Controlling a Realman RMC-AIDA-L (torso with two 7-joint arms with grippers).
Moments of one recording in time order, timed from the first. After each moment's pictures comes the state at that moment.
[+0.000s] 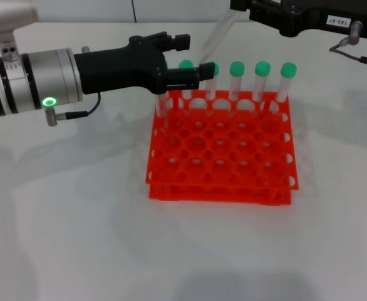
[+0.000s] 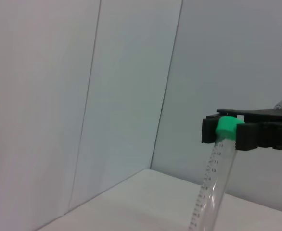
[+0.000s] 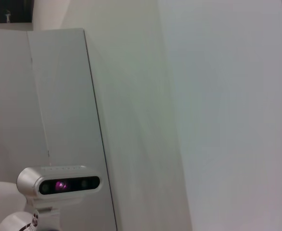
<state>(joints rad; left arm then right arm) -0.72 -2.06 0.81 0.49 1.74 1.42 -1.34 0.62 2.01 -1.12 -0.86 -1.40 -1.33 1.54</state>
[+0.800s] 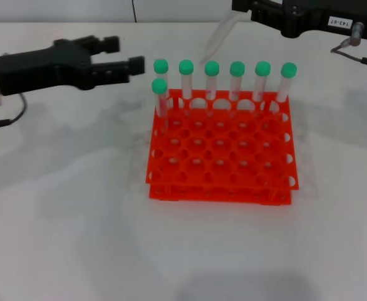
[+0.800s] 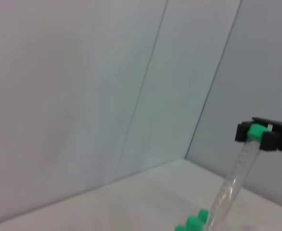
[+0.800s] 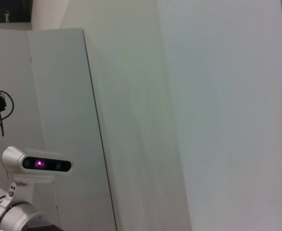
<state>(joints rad) -0.49 -2.04 0.83 0.89 1.78 1.52 -1.72 0.62 2.01 -1.12 -0.86 -1.40 -1.34 1.54</state>
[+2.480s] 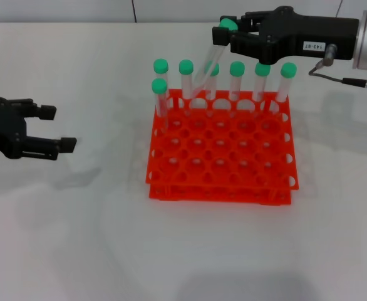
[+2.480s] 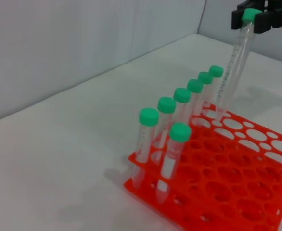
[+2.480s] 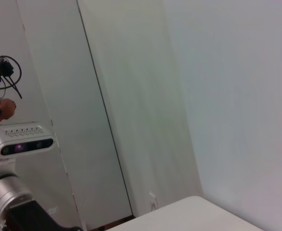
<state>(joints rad) -0.42 -1.93 0.82 1.00 2.06 1.65 -1.68 0.63 2.01 -1.22 -0.86 -1.46 -1.27 1.65</state>
